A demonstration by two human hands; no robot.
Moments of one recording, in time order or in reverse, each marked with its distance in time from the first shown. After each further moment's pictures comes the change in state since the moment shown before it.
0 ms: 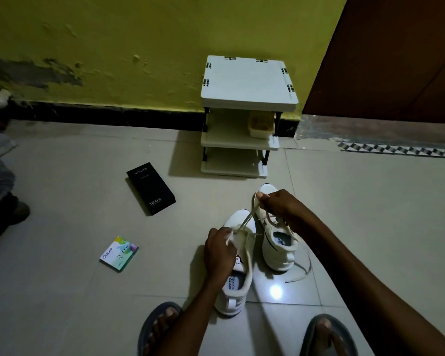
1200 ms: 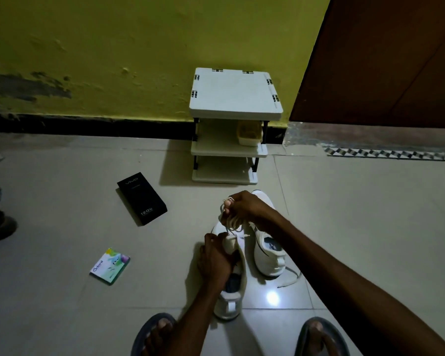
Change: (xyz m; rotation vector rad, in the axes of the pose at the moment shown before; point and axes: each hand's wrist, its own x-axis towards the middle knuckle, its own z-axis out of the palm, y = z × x) left_hand -0.001 0.002 0.005 0.044 -0.071 -0.041; right_hand -0.007 -0.033 0.031 0.057 -0.207 -0.203
